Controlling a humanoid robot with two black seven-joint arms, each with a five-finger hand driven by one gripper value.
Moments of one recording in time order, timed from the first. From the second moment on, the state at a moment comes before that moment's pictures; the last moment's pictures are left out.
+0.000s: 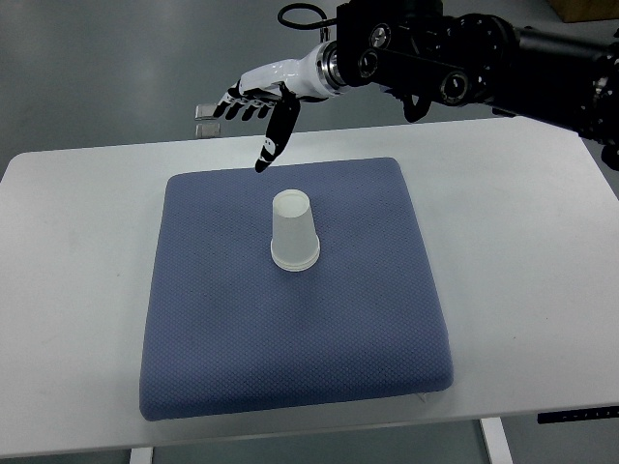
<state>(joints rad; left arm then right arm) -0.07 0.00 0.12 -0.22 0.08 0.08 0.09 1.68 -0.03 -0.34 0.66 -0.35 0.39 0.07</state>
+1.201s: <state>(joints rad) -0.07 0.00 0.12 -0.23 0.08 0.08 0.09 0.85 -0.05 0.90 0.49 -0.04 0.21 0.33</state>
